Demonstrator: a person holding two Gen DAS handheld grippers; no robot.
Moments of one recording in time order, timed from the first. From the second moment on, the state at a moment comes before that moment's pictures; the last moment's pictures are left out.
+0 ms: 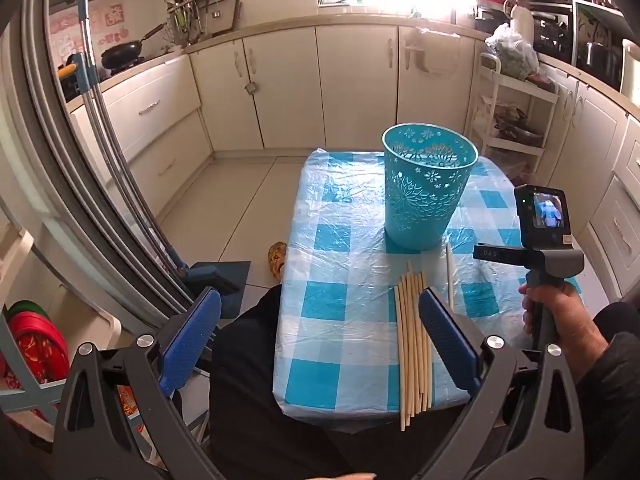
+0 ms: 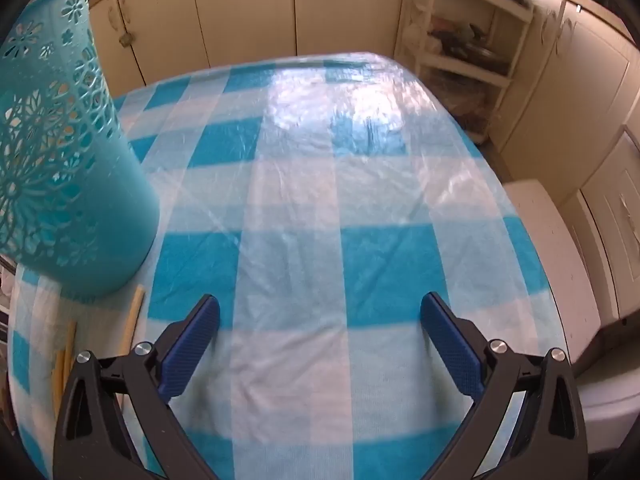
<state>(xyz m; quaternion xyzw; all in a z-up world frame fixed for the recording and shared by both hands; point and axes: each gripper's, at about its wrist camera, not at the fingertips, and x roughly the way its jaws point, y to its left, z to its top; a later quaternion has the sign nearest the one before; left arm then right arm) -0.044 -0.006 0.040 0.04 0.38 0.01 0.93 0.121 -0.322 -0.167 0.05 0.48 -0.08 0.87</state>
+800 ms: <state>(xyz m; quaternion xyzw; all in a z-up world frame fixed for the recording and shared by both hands) -0.160 0.011 0.098 -0.03 0.29 -0.01 0.96 -0.215 -0.231 0.060 0.05 0.18 0.01 0.98</state>
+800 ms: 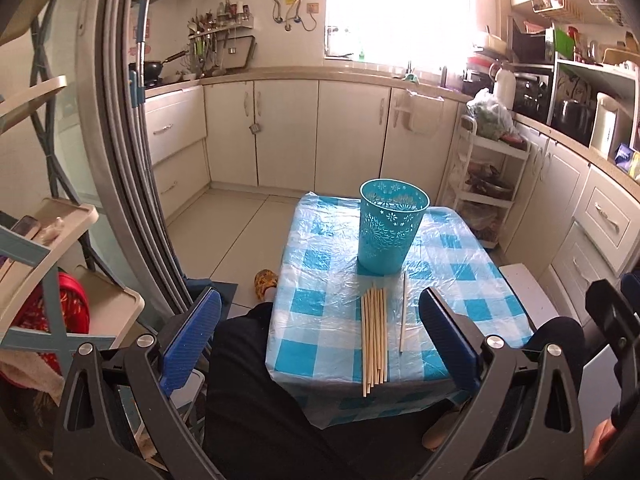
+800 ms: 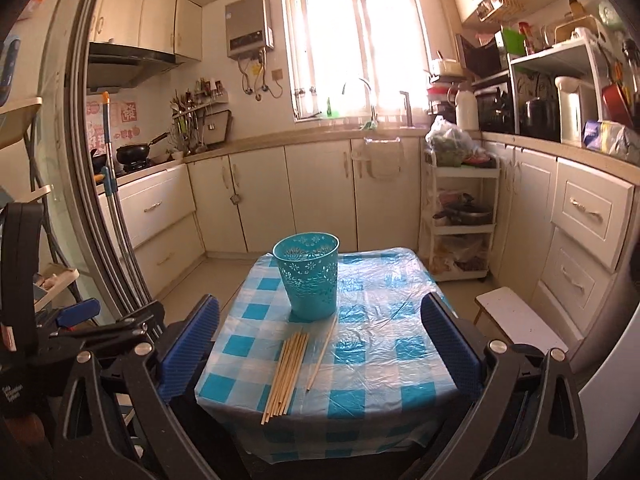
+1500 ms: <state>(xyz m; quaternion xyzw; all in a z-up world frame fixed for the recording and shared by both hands) -0.185 0.006 0.111 -0.02 0.27 -0.01 0.96 -0.232 -0.225 0.055 0.05 0.16 0.04 0.98</state>
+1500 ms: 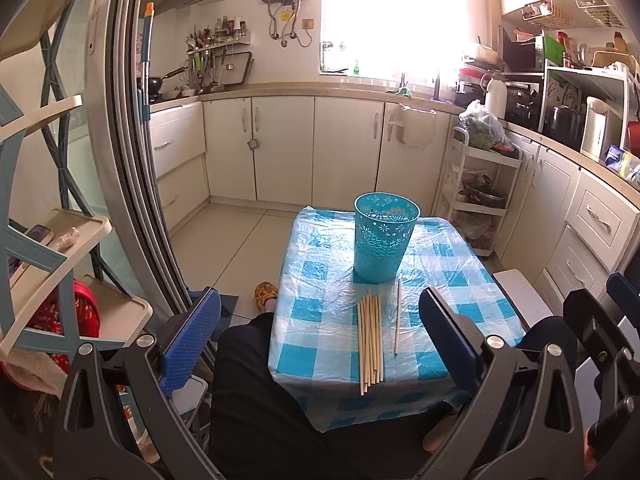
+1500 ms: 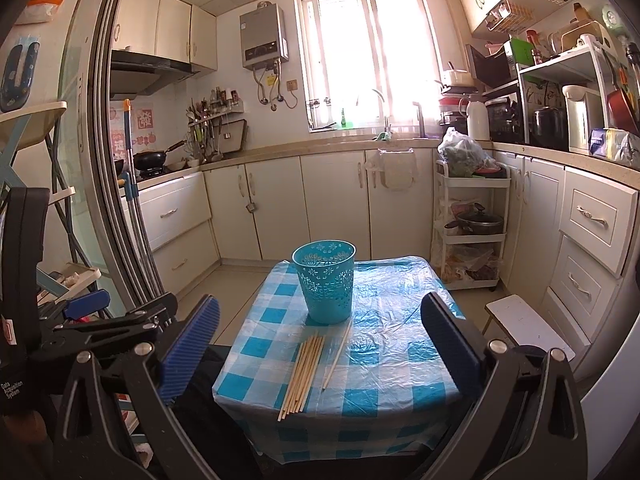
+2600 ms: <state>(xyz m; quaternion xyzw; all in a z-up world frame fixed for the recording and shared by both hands) -0.185 0.003 0.111 -0.01 0.27 -0.01 0.96 -0.232 -0.219 0.057 0.05 0.17 0.05 0.98</state>
